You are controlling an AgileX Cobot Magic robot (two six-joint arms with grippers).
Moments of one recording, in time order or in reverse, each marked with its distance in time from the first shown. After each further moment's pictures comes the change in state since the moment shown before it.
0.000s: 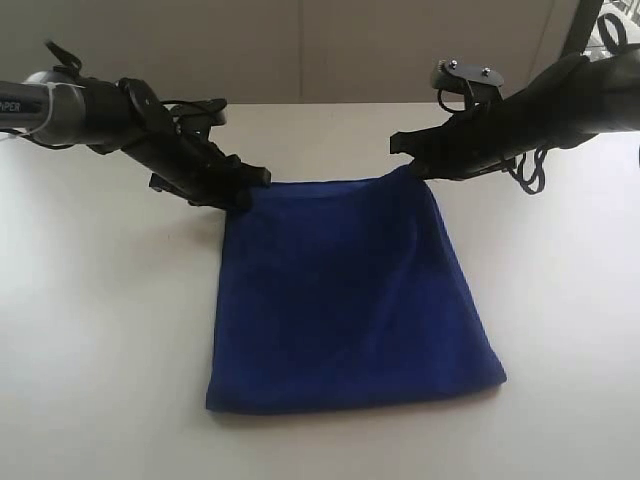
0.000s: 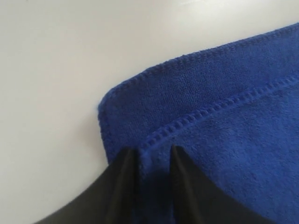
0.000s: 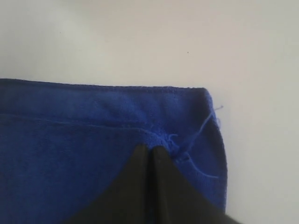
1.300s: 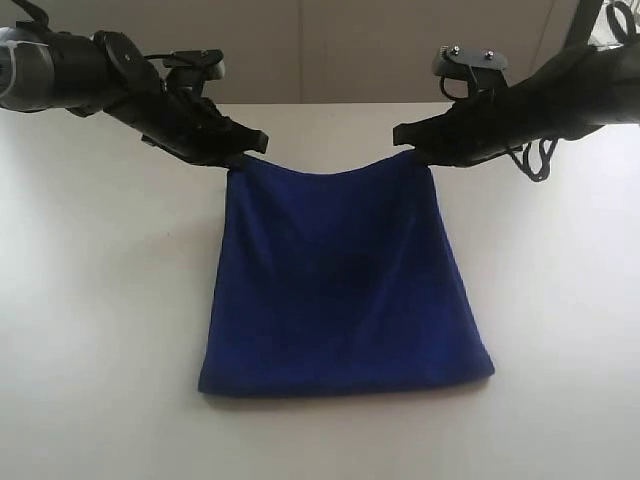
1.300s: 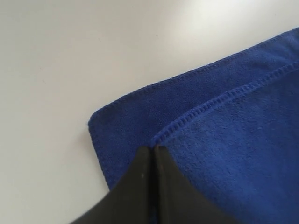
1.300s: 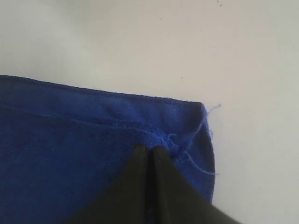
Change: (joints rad) left arm 0.000 -0.117 0.000 0.010 -0.009 0.087; right arm 0.000 -0.029 0.000 -0.002 -0.036 -0.065
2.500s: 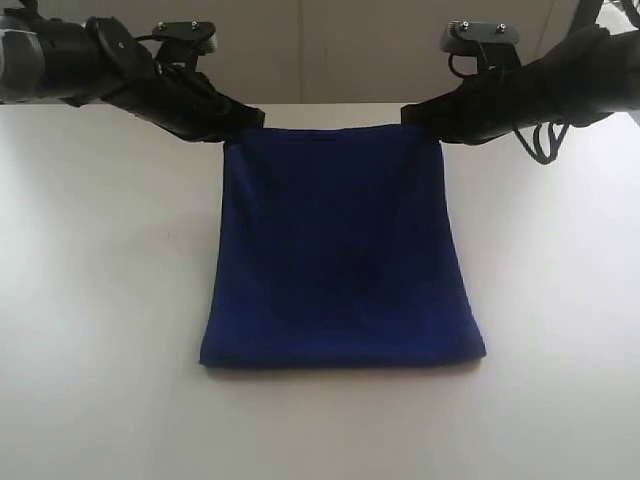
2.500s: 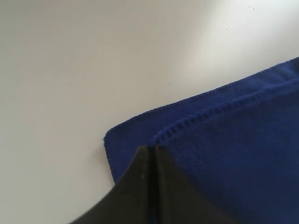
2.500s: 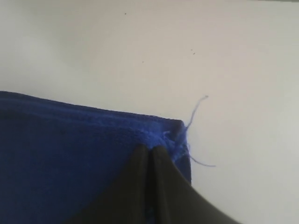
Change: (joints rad) left arm 0.000 -0.022 0.000 0.009 -0.120 0.006; right arm 0.000 -0.042 0.000 -0.006 -0.098 -0.031
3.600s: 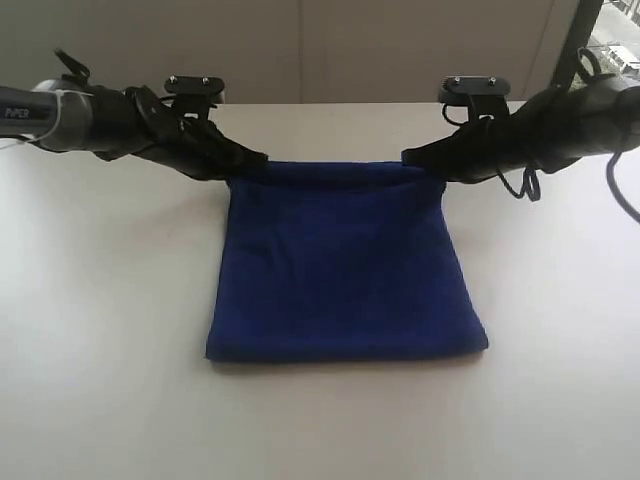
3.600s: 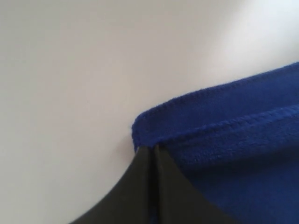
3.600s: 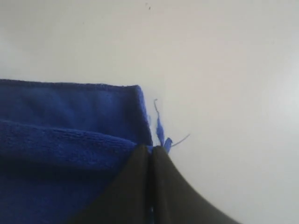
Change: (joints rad) left arm -0.004 0.151 0.000 -0.002 -0.180 0.002; right arm 0.000 0.153 0.000 0.004 -0.154 0.000
